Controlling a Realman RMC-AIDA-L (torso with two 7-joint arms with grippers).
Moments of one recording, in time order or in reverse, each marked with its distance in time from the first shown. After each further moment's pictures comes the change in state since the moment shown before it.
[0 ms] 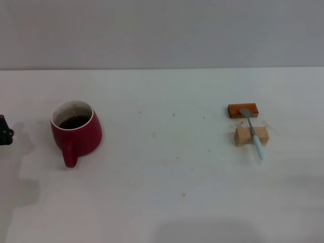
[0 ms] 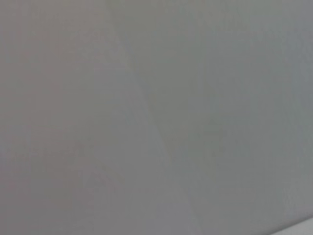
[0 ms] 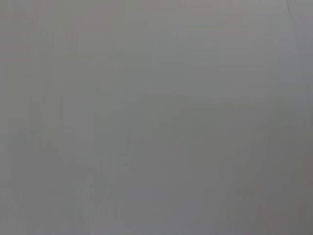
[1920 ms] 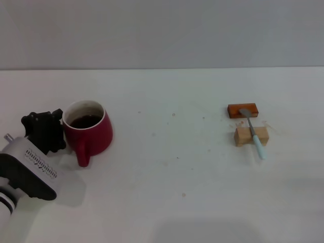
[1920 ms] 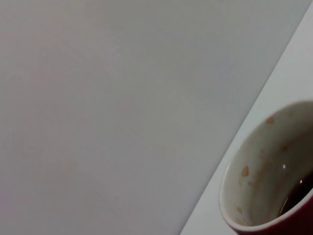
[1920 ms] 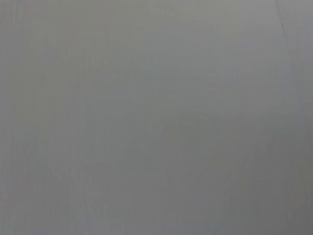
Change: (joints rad) left arm -0.133 0.001 0.228 0.051 0.020 -0.174 0.397; right arm -0.014 0.003 0.000 0.005 -0.003 -0.049 -0.008
